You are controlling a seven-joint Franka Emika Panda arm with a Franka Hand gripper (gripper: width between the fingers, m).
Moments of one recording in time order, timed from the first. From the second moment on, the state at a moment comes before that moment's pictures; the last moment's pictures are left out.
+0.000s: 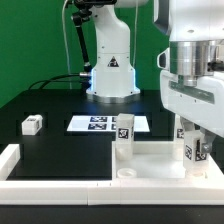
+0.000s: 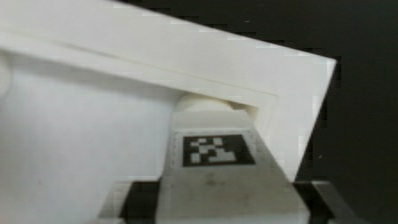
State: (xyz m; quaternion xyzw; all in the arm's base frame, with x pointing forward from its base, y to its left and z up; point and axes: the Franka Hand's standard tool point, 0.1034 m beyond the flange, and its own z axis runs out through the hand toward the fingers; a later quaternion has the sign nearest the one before) arm 0.627 0.121 0.075 -0.76 0.64 -0.02 0.05
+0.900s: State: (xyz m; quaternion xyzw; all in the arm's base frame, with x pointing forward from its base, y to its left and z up) arm 0.631 0.121 0.069 -0.89 0.45 -0.03 0.06
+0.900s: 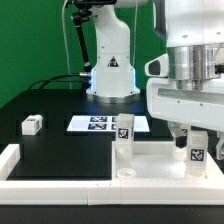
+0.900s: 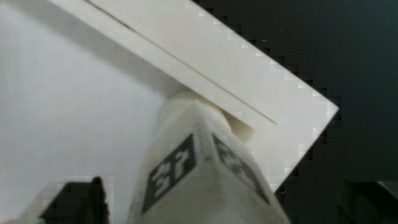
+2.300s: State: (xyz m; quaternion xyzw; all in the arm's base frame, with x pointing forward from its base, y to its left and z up) arm 0.629 0.123 0.071 -0.95 0.31 -0.04 0.03
